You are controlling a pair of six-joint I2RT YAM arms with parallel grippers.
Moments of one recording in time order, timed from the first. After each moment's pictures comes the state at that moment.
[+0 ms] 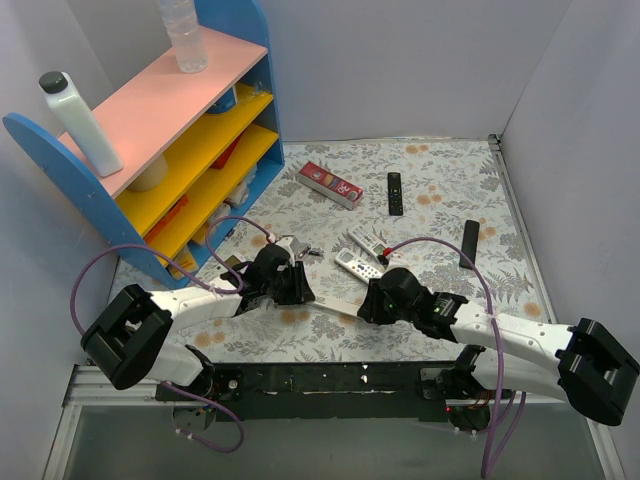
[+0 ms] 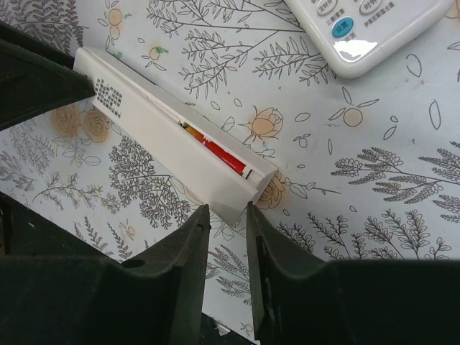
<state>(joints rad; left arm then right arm) -0.74 1.36 0.55 0.02 0.14 -0.72 0.96 1.05 0.43 -0.17 0.08 0.80</state>
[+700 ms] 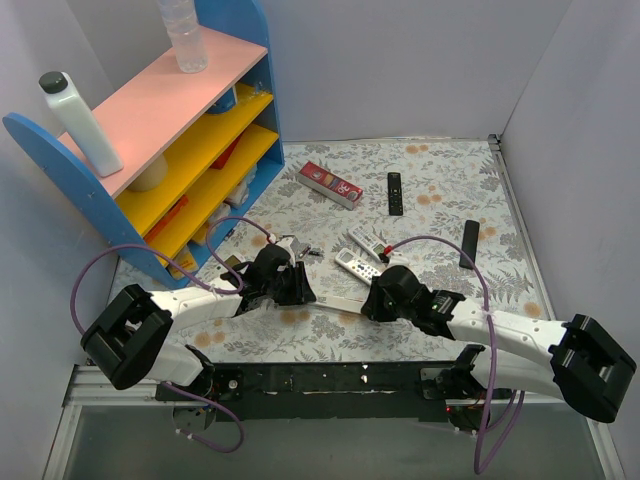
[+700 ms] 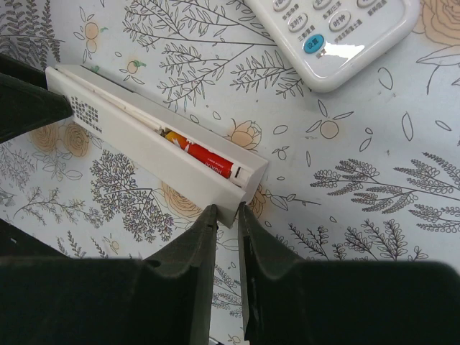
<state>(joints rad) -0.74 1.36 0.55 0.03 0.15 -0.73 0.93 1.08 0.42 -0.15 0.11 0.78</state>
